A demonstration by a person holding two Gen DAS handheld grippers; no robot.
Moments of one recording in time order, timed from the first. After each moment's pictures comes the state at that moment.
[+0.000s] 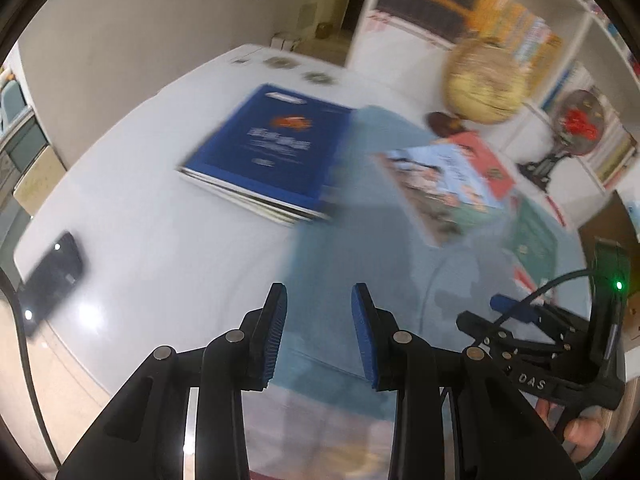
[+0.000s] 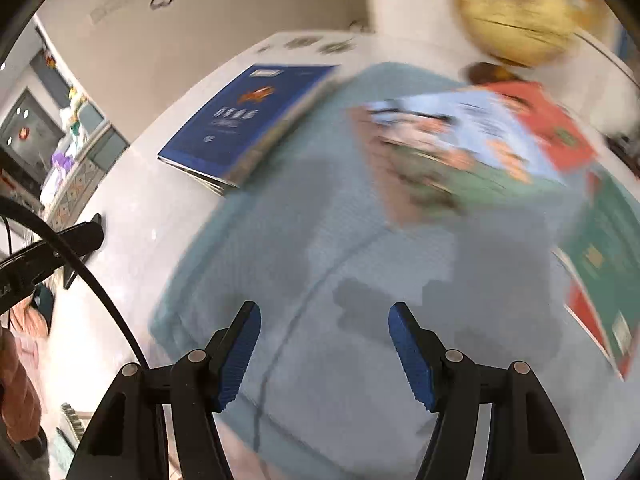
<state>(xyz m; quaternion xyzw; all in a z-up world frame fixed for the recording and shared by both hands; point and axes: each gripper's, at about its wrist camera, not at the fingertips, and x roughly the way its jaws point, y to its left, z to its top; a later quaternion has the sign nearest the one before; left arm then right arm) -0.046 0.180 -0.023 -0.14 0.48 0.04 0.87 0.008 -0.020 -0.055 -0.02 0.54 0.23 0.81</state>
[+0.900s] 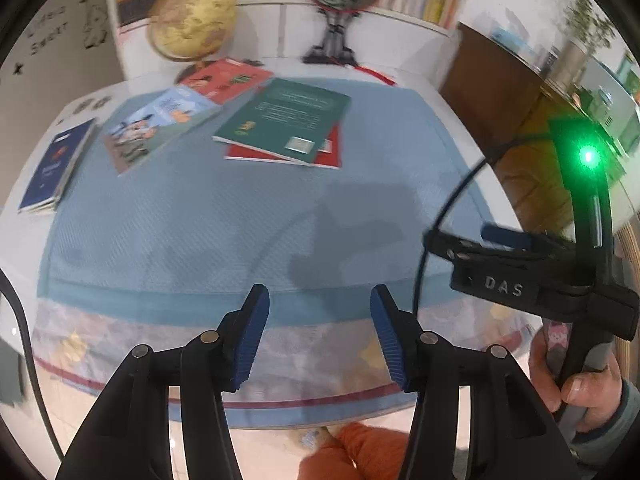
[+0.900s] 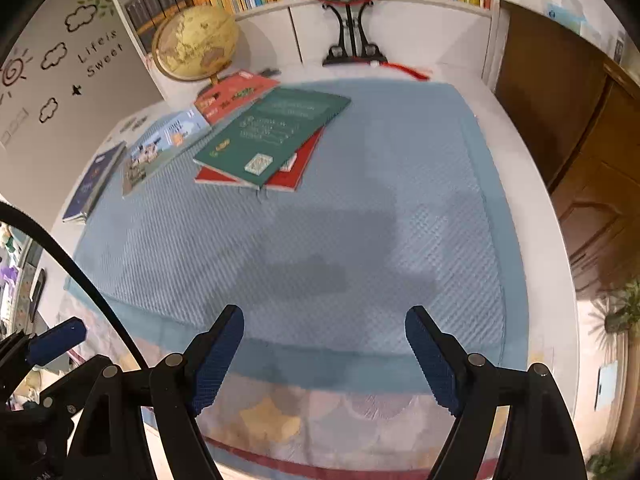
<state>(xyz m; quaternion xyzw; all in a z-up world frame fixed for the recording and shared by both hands) -0.161 -0.179 -0.007 0.01 0.50 -0.13 0.86 -0.139 -0.348 -0.034 0.08 0.53 0.02 0.84</state>
